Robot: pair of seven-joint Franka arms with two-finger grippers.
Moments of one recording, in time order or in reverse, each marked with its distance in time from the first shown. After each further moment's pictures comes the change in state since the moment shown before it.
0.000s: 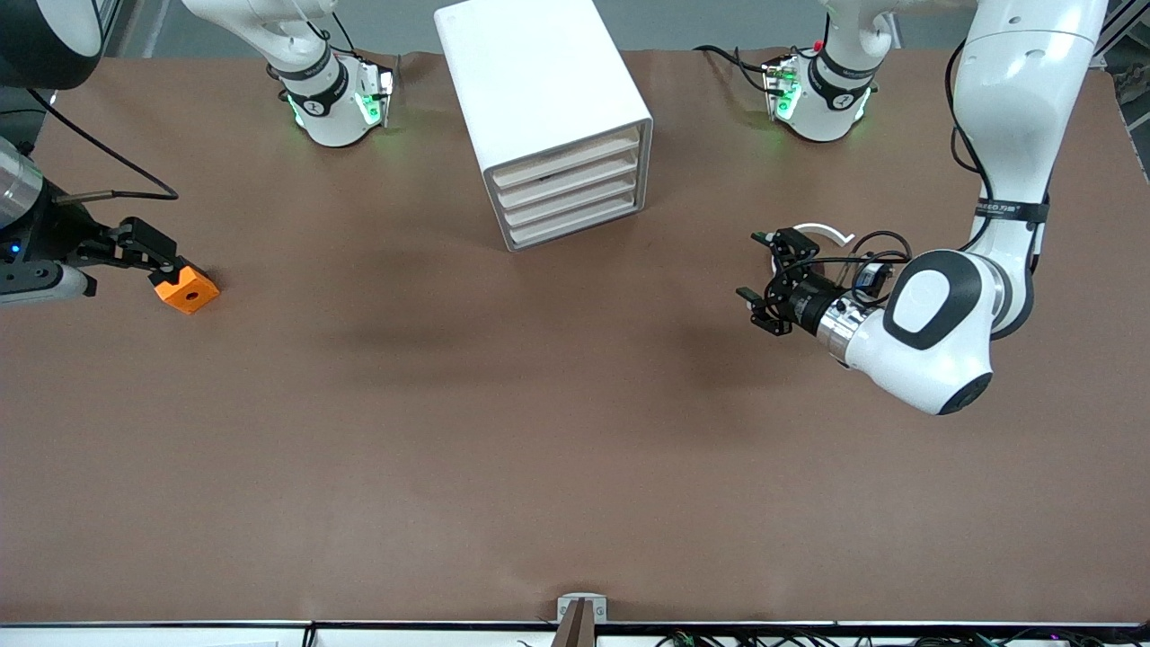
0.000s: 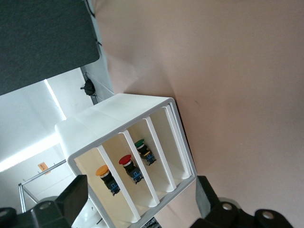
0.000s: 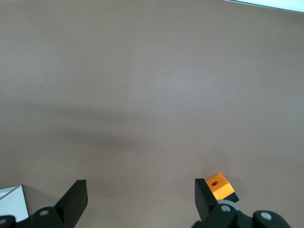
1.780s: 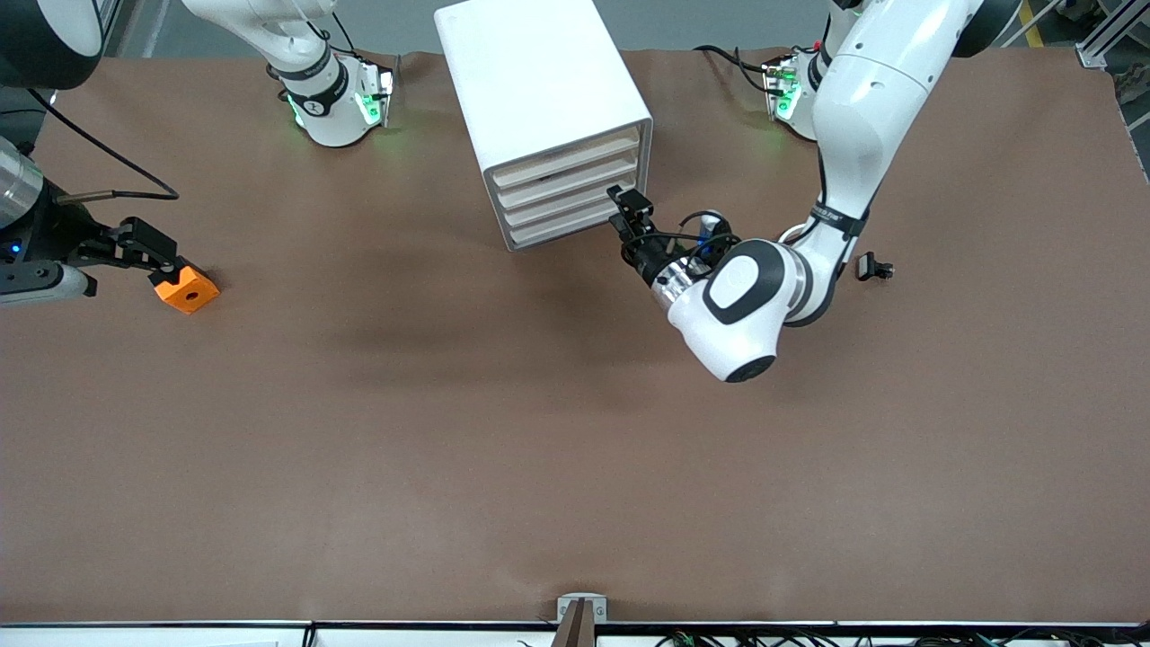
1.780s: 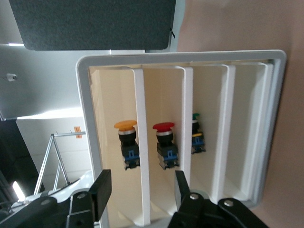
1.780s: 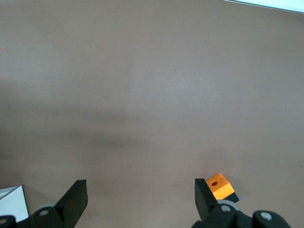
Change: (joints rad) left arm -0.323 0.124 -0.003 0.039 -0.284 0.005 -0.477; right arm 0.002 0.000 -0.001 0.000 0.000 0.000 0.000
